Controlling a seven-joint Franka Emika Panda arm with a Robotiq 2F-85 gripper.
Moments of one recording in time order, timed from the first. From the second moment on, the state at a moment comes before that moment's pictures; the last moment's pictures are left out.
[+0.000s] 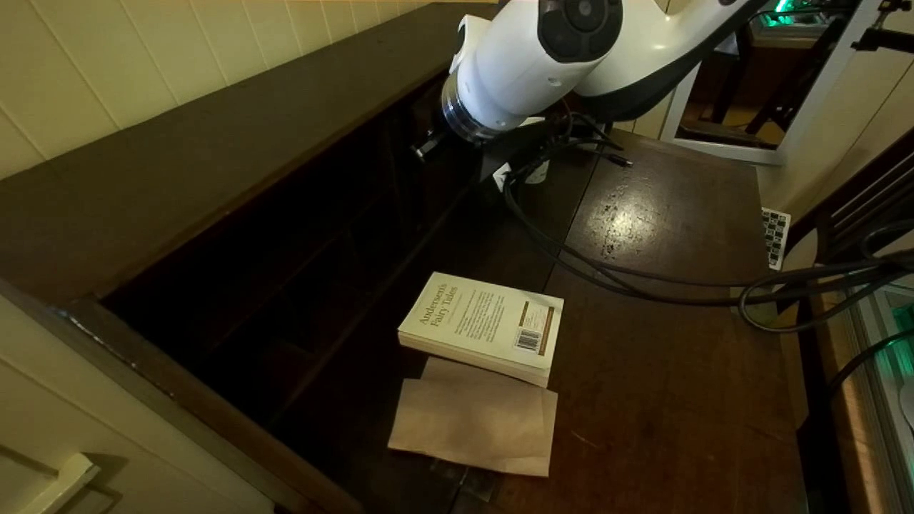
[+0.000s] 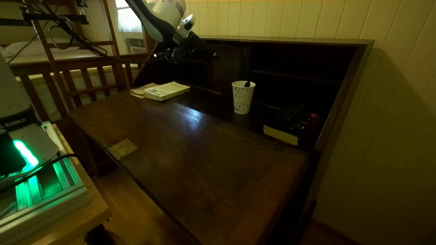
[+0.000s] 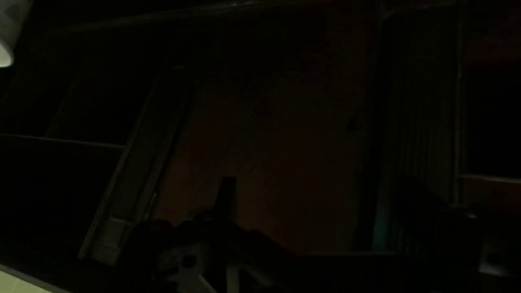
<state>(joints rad) -0.04 0.35 0.00 -2.00 -1.75 2.76 1.79</state>
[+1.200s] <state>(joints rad) -0.04 0.35 -0.01 -2.00 -1.74 2.73 1.78</state>
